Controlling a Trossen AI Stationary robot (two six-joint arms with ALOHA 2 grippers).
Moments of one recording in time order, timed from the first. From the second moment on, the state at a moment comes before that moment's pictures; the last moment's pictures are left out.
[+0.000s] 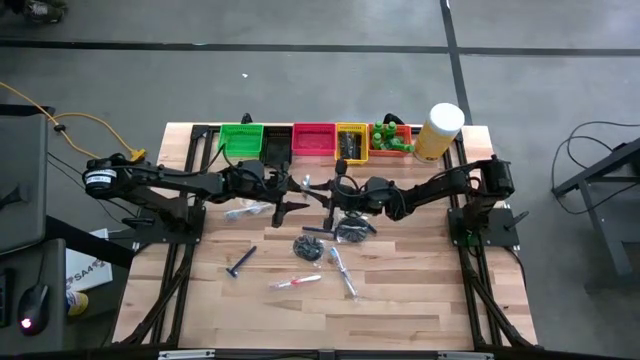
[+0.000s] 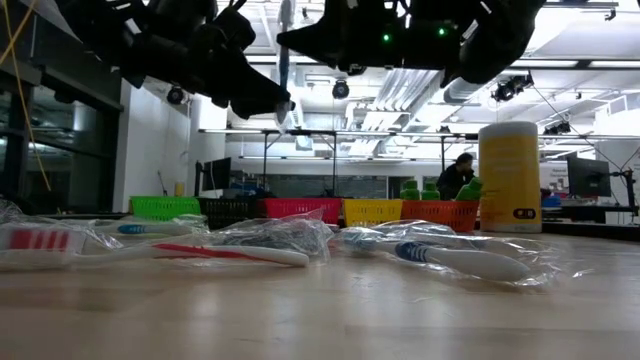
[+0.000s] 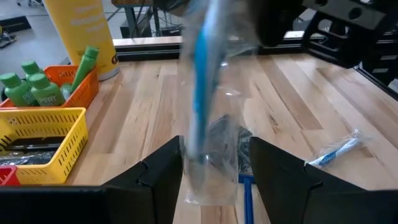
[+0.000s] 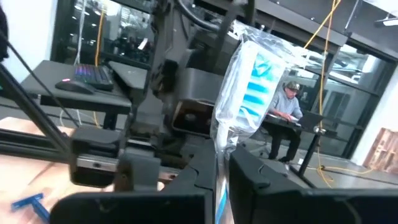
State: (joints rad) left arm 0.18 1.29 0.59 0.47 0.20 0.10; right arm 0.00 1.79 0.88 1.10 0.16 -0.31
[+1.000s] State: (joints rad) left arm 0.22 1.32 0.69 0.27 -0.01 0.18; right arm 0.07 1.50 0.88 0.65 0.65 -0.23
